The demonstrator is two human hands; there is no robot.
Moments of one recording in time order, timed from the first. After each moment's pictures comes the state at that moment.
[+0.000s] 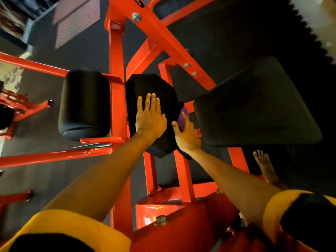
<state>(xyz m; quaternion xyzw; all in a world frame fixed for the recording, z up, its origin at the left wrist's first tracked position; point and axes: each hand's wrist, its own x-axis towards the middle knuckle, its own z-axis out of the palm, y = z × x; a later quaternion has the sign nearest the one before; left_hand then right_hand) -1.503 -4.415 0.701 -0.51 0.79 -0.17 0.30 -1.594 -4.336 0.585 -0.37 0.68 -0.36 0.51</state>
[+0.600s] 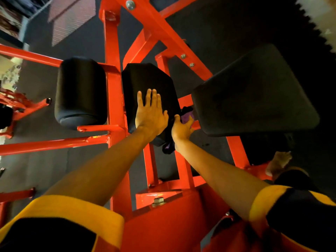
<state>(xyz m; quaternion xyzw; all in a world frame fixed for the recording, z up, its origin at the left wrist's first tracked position) -1.497 -4.390 0.690 -0.48 0.80 -0.22 0.30 -1.557 -4.329 0.605 0.03 0.64 -0.49 0.59</state>
